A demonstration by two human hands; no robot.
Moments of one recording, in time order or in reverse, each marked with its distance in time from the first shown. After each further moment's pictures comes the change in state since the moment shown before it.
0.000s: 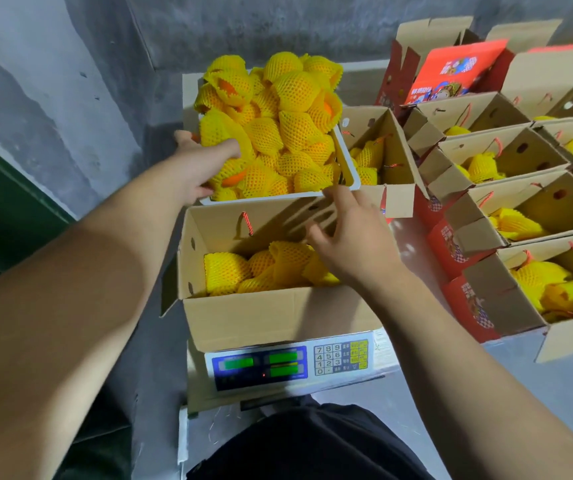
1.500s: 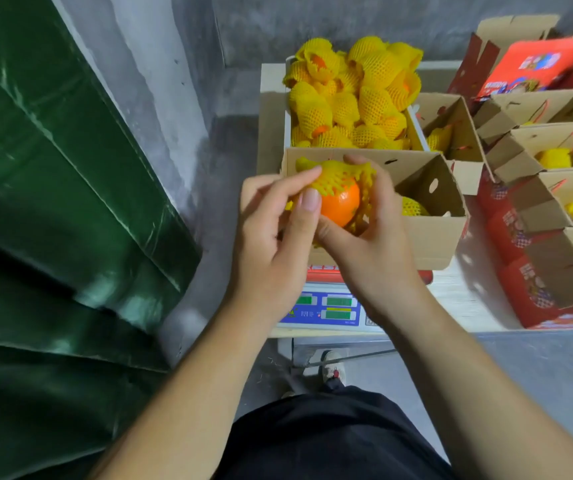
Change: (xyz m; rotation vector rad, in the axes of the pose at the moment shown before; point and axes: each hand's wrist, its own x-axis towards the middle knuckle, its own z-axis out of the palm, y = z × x) left_hand -0.284 -0.119 -0.029 -0.048 0.214 0.815; right_hand -0.153 -0.107 0.022 0.904 0.003 -0.134
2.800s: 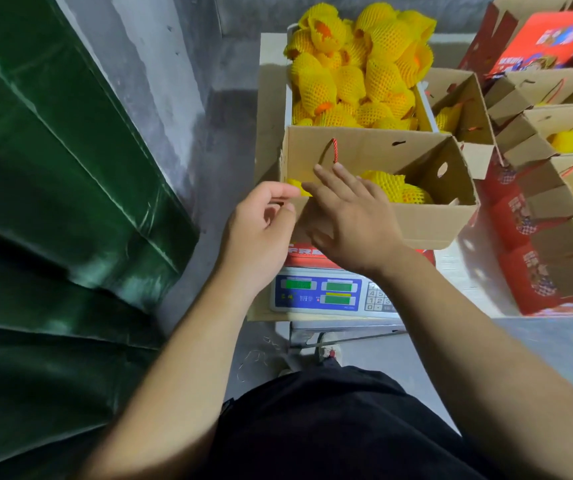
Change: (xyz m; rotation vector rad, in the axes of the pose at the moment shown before) left_hand 0.010 -0.051 -0.004 0.035 -0.077 -0.371; right_hand 0.052 0.065 -0.007 -1.259 -0.424 -0.261
